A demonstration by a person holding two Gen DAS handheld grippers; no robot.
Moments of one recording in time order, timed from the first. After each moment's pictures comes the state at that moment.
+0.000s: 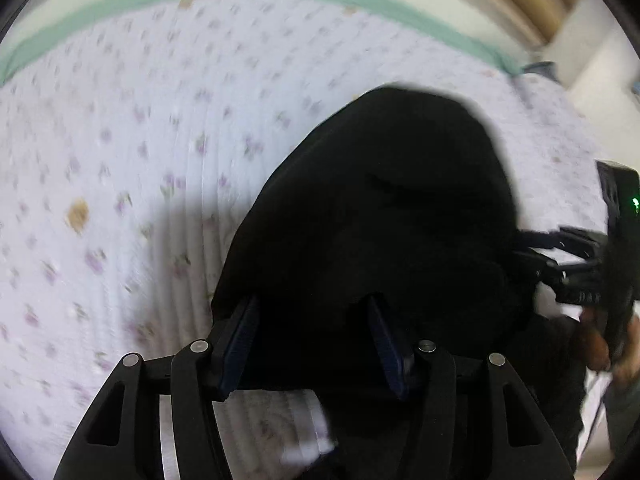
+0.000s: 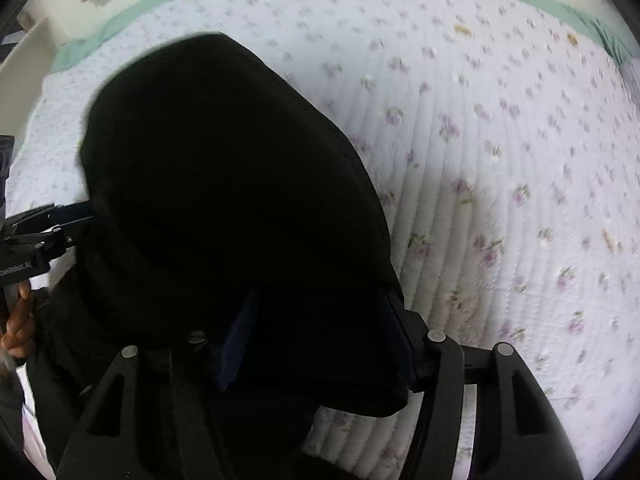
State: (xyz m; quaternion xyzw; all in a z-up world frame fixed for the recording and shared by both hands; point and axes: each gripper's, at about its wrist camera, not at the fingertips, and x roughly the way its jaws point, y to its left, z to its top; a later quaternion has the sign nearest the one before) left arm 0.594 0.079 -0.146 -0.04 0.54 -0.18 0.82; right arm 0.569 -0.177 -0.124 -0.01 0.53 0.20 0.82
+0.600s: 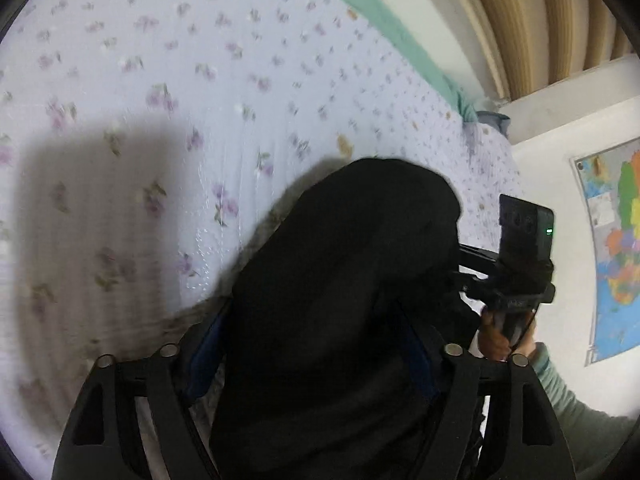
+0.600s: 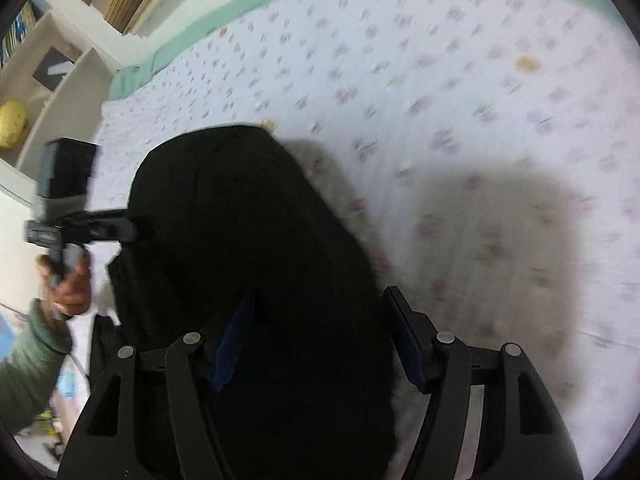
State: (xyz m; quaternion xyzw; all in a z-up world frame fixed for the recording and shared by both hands) left arm 0.680 0.095 -0.186 -0.20 0.58 -0.29 0.73; right arm 0.649 -0.179 -0.149 0.08 0.55 0.33 0.76
